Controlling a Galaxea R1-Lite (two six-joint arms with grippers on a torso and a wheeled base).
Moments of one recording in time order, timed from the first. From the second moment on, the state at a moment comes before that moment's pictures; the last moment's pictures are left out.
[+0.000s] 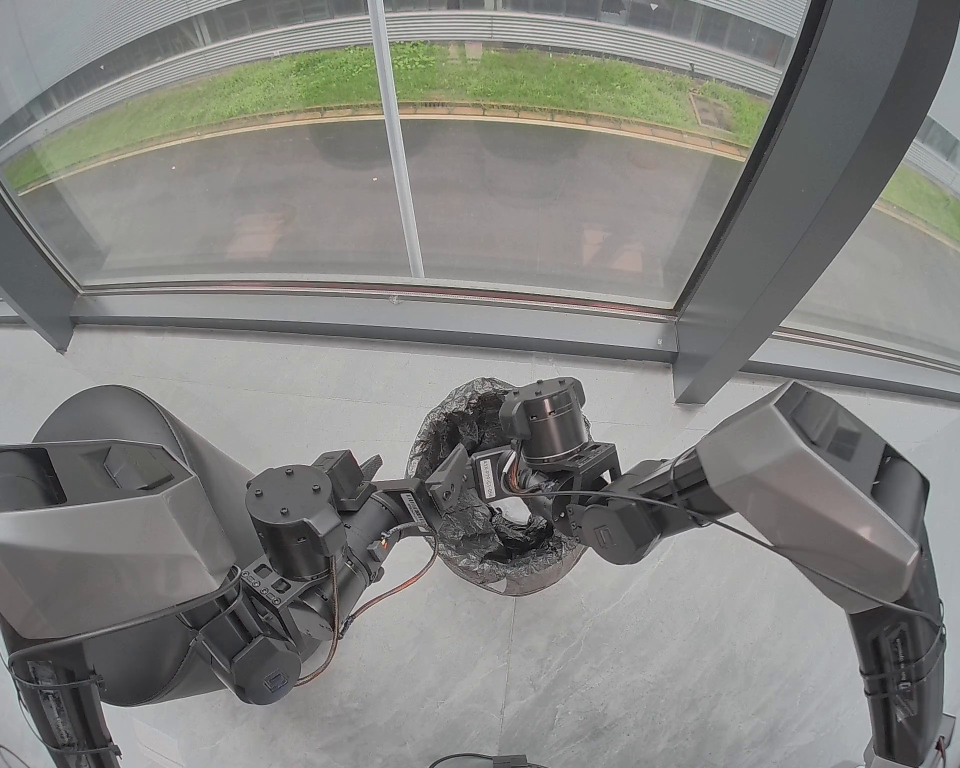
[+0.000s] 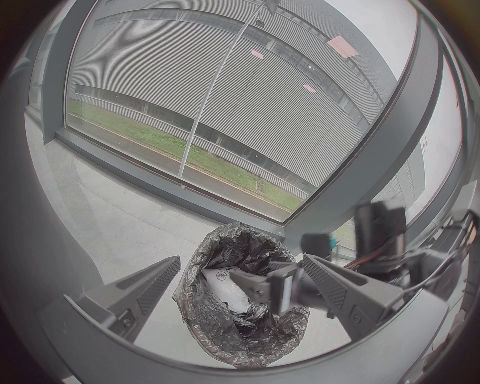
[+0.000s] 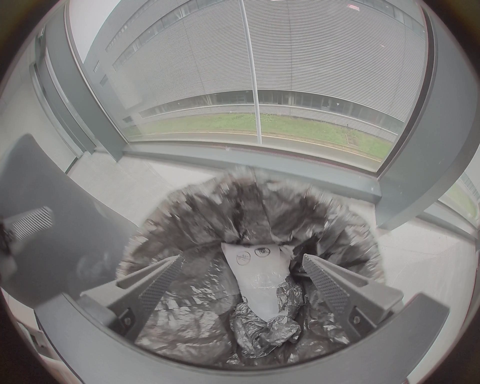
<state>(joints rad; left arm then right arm) -0.59 2.15 -0.61 -1.52 0.22 -0.37 0.67 2.43 -1.55 -0.47 -0.34 0.13</state>
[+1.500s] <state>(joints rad) -0.44 1.20 -0.31 -0.70 0.01 -0.16 0.34 0.99 -0.53 -0.44 -0.46 -0.06</state>
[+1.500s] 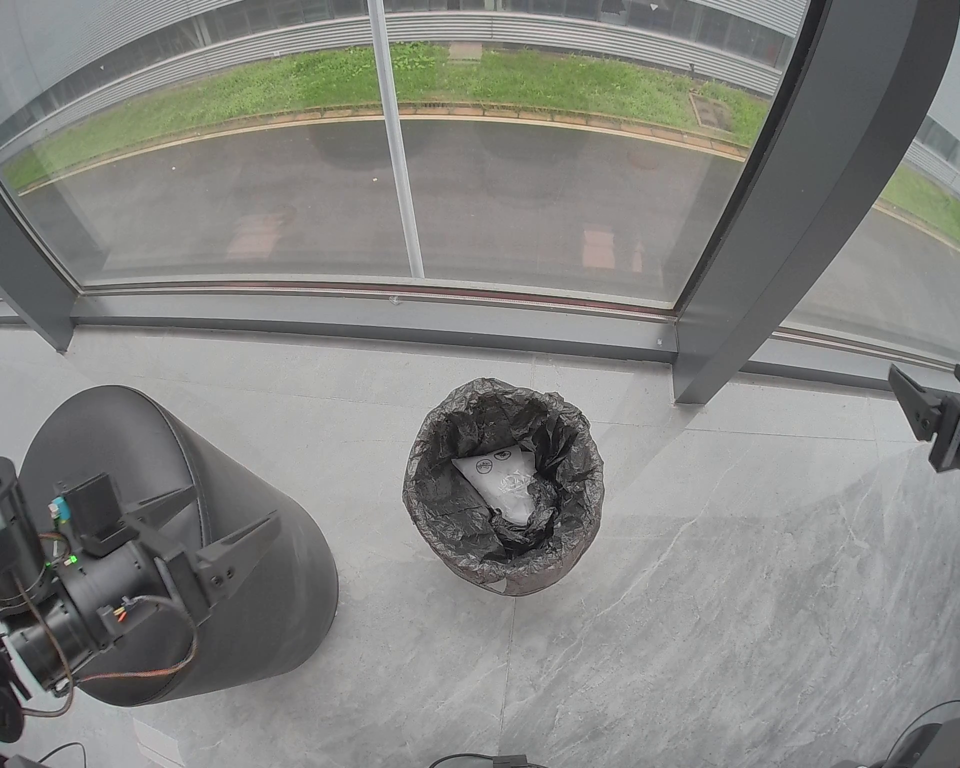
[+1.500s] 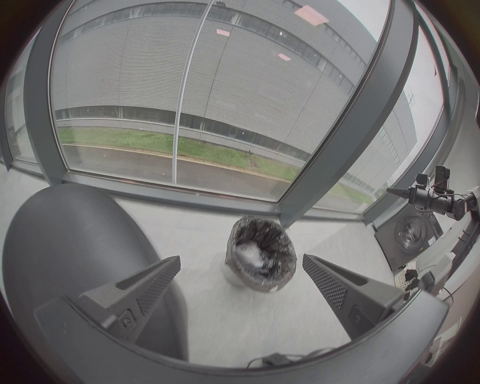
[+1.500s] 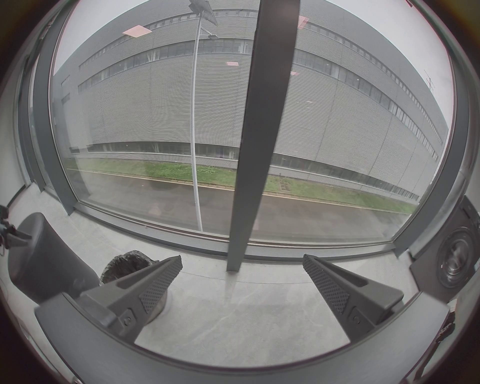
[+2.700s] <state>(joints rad) -0.04 0.10 -0.23 0.01 0.18 -0.15 -0.05 0.08 -0.28 0.07 -0.46 0.00</state>
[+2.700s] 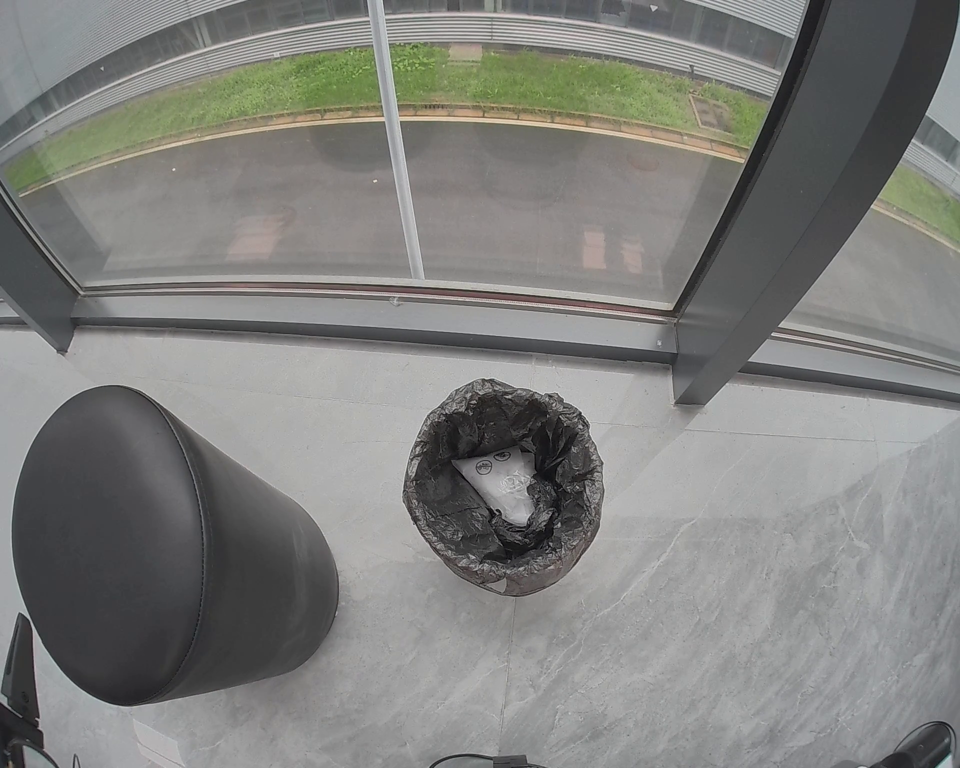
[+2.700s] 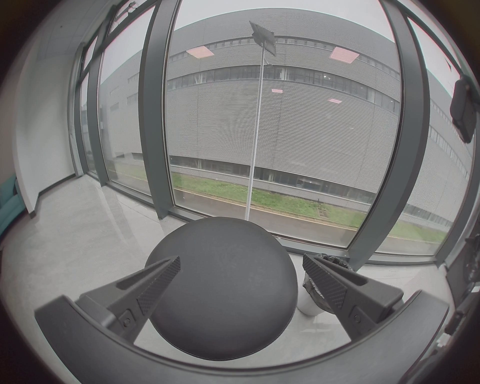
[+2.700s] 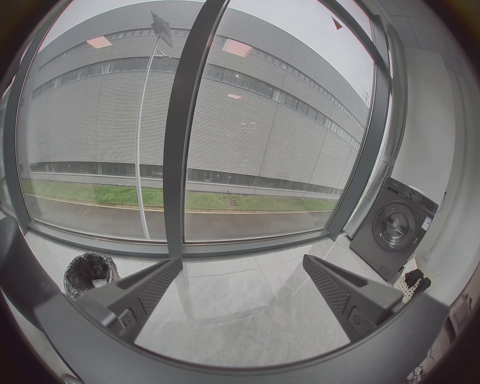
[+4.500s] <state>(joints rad) 0.00 0.01 -0.02 -0.07 0.11 -0.09 -0.31 0.01 -0.20 0.12 0.10 0.10</state>
